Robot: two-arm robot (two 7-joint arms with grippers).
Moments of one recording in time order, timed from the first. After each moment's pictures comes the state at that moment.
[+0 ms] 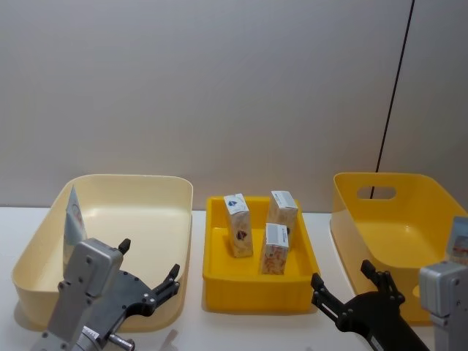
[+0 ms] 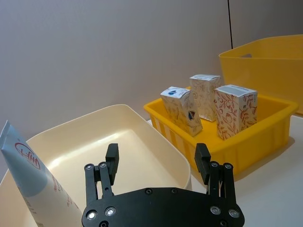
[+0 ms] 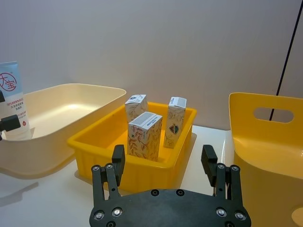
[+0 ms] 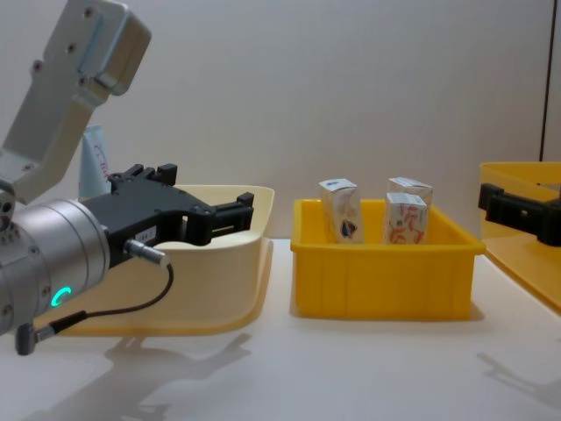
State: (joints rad) left arm -0.24 0.38 0.45 -1.63 -0.20 0.01 -0.01; right arm -0.01 0.34 -0.23 -1.77 0.29 0.03 0.07
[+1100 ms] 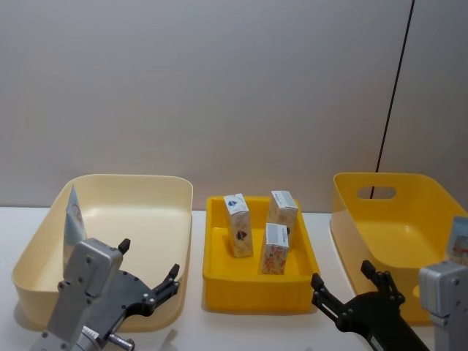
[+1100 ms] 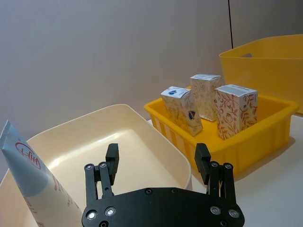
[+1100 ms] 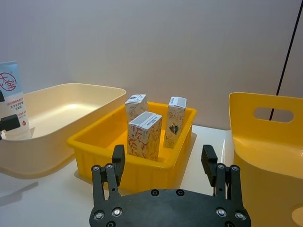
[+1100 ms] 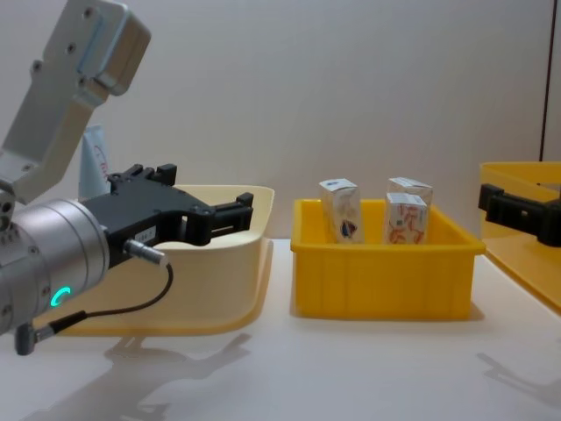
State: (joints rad) left arm -0.24 0.38 0.45 -1.63 -0.20 0.01 -0.01; right arm -0.01 0.34 -0.23 -1.77 0.29 0.03 0.07
